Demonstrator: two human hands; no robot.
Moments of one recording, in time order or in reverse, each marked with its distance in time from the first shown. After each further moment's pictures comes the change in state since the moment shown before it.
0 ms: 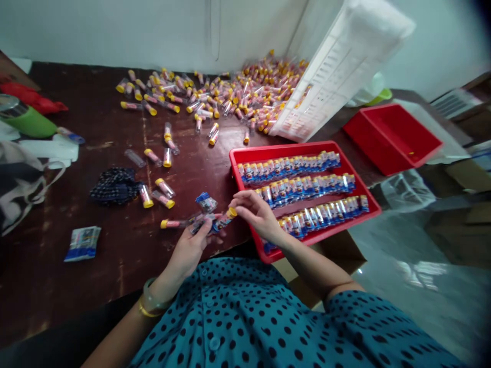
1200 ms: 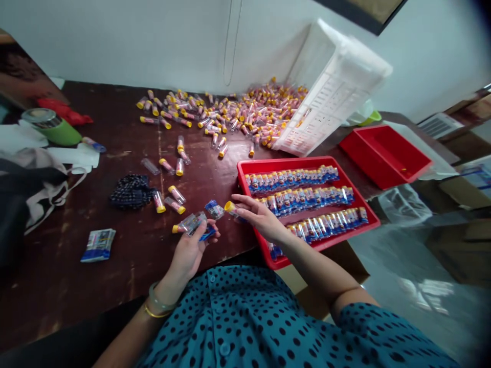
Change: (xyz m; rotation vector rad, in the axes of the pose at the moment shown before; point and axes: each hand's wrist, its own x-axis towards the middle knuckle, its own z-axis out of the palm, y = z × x) left_hand 0.007 0.002 -0.025 -0.154 0.035 0.044; right_hand 0.015 -0.014 0.022 0.175 -0.085 0.281
